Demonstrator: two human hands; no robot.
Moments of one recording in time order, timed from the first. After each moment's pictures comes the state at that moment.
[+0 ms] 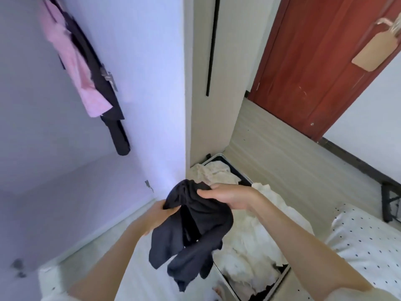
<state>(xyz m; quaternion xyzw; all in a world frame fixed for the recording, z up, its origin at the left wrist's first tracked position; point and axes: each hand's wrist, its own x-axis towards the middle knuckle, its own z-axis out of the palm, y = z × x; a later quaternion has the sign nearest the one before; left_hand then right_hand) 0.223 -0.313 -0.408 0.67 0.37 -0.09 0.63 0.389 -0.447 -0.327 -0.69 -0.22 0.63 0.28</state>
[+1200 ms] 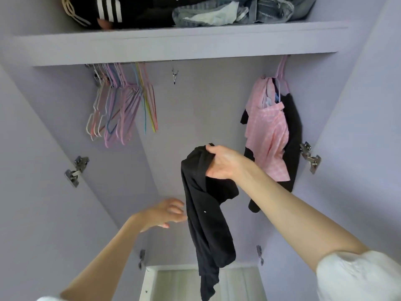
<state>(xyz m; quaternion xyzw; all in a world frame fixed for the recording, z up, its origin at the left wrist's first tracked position) -0.058 -0.030 -0.289 0.62 0.54 0.05 0.56 0.142 -0.012 -0.184 -0.46 -0.18 0.76 0.42</state>
